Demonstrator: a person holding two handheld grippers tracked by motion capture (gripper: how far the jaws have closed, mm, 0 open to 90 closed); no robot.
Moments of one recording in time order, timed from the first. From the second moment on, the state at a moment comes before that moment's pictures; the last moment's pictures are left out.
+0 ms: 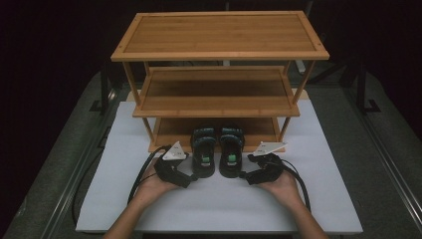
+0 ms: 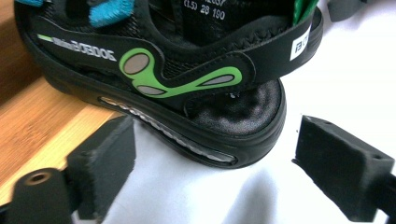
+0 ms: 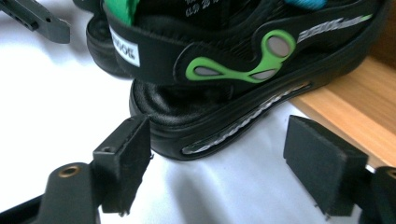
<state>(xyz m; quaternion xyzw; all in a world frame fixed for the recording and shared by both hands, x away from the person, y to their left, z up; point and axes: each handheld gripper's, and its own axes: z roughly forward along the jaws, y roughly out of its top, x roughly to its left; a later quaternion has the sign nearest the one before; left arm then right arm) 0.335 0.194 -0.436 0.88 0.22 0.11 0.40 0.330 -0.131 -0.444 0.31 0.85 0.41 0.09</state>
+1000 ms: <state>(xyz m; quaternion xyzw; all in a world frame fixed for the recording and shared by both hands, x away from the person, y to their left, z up) 0.355 0.177 -0.449 0.89 0.21 0.14 0.39 0.344 -0.101 -0.455 0.30 0.86 0.39 0.10</state>
